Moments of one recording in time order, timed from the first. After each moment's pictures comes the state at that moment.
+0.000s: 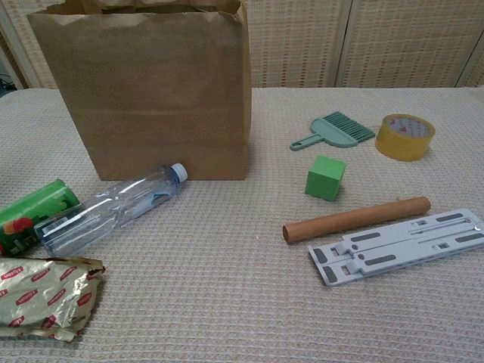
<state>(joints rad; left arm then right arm) -0.42 -1.02 -0.20 -1.58 1.27 1.27 -0.09 0.13 -1.11 -0.01 -1.61 -1.63 1.44 0.13</state>
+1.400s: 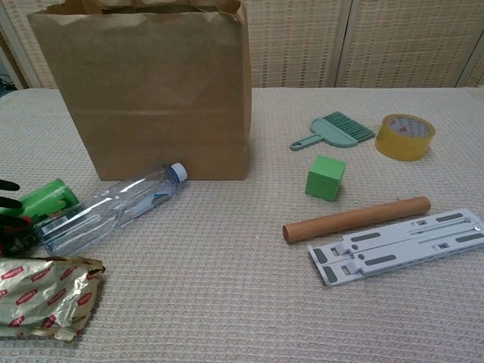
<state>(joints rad) -0.62 -1.30 0.36 -0.57 2.26 1.46 0.02 0.14 -1.10 -0.02 -1.63 -1.61 1.41 0.15</state>
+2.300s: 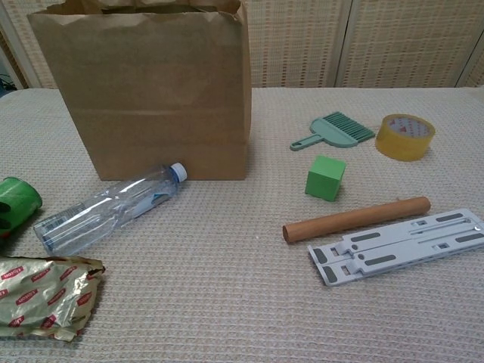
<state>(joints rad) -0.61 -1.37 0.45 -0.46 2.20 1.48 -0.07 0.14 -1.10 -0.02 -1.64 -1.60 1.40 0.15</state>
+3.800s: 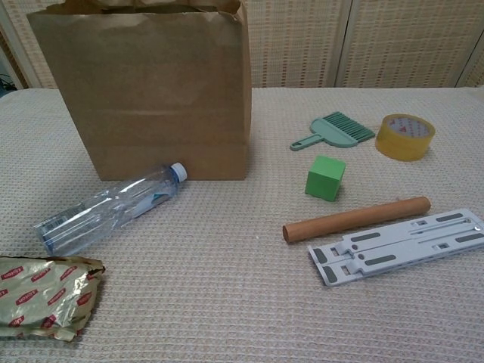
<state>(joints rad) -0.59 -1.21 -0.46 -1.88 1.11 1.42 -0.28 0.13 -1.09 -0.02 -1.65 -1.61 1.41 0.16</state>
